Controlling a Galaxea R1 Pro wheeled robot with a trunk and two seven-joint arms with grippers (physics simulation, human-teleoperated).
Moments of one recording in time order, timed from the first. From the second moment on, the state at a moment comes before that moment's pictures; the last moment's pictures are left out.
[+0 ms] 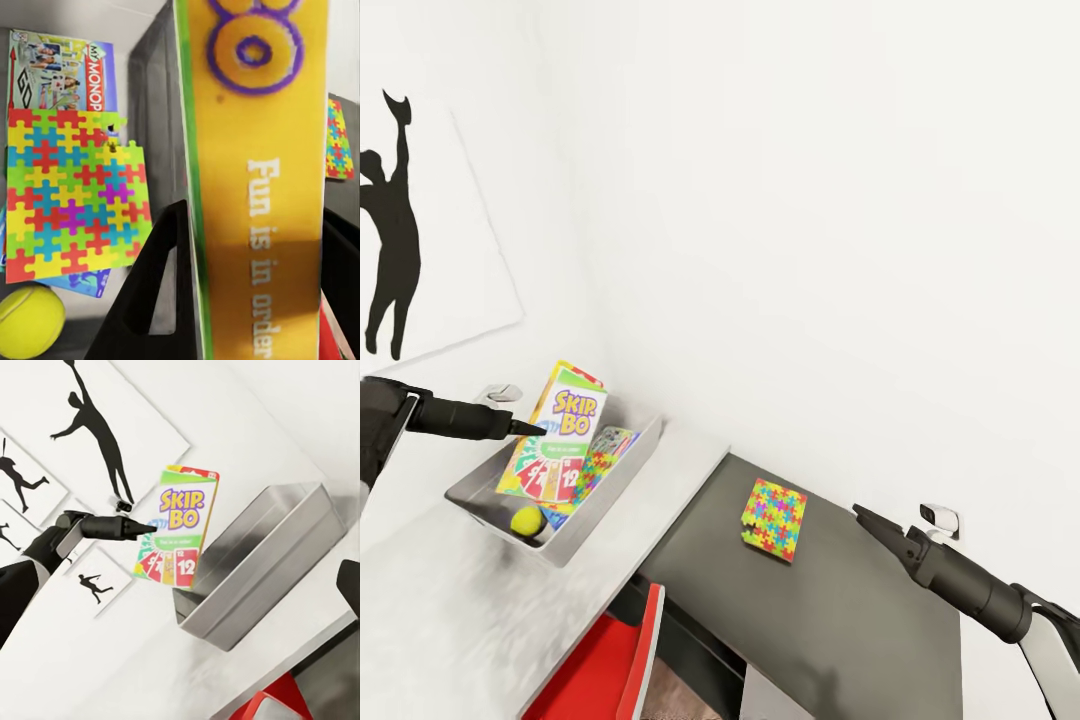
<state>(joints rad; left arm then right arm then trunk) -1.11 0.51 0.01 -0.70 -0.34 0.83 -1.31 -0.13 -0.22 -0.25 -1.58 -0.74 0.67 1.04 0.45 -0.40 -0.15</state>
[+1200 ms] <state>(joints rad) -1.27 0.47 0.02 -0.61 -0.34 0.73 -1.15 -0.13 -0.22 -0.25 -1.58 -0.74 0.67 1.04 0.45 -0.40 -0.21</state>
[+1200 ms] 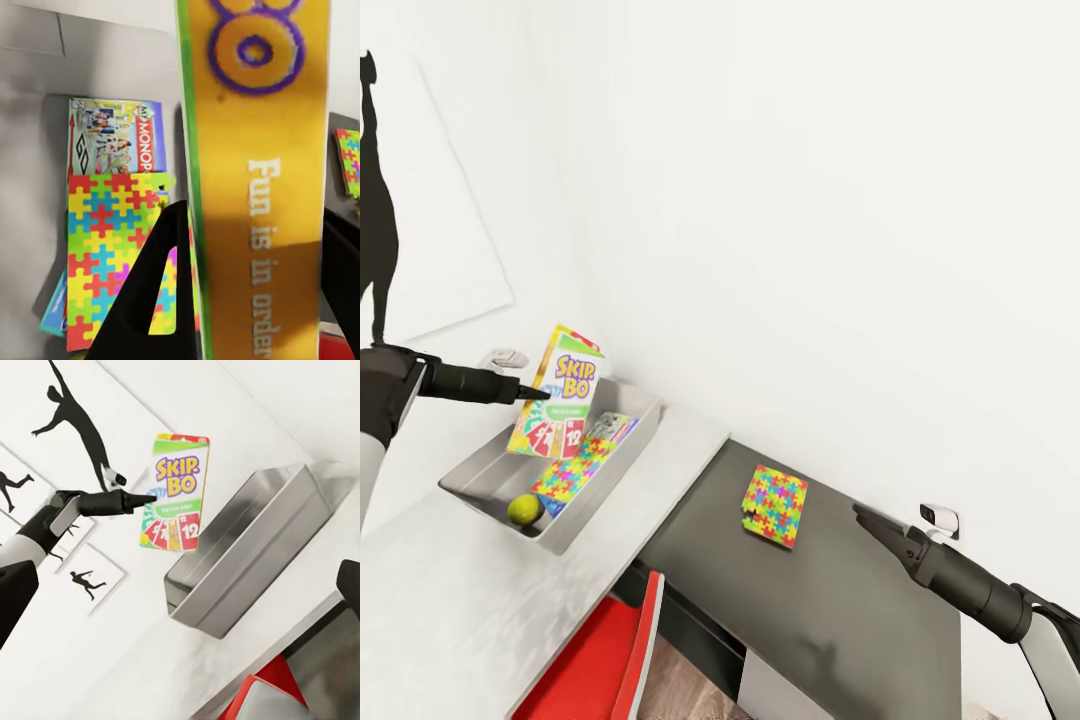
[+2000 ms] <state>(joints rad) -1.27 0.47 0.02 -0.55 -0.35 0.67 -1.16 -0.13 -0.22 -0.25 -1.58 -0.74 0.67 1.04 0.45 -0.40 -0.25</state>
